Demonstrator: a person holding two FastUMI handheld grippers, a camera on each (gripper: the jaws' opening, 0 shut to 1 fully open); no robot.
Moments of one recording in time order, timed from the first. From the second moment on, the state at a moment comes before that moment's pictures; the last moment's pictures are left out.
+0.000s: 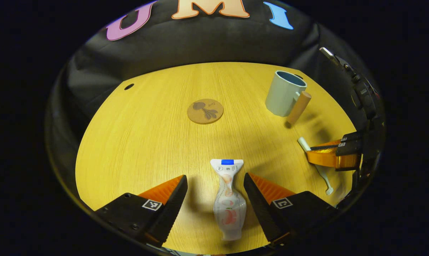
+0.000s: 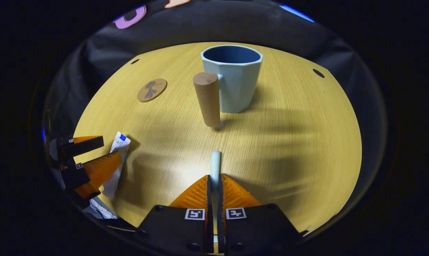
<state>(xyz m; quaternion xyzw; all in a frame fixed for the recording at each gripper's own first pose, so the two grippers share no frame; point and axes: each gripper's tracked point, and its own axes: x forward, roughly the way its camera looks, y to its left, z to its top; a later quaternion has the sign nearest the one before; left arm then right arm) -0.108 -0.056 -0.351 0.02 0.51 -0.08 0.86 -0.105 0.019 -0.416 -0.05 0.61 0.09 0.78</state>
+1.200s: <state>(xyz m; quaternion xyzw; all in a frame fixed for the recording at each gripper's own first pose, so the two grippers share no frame) -0.103 -0.071 -0.371 0.02 0.53 -0.12 0.84 -0.112 0.013 -0.405 0.05 0.57 0.07 0.82</state>
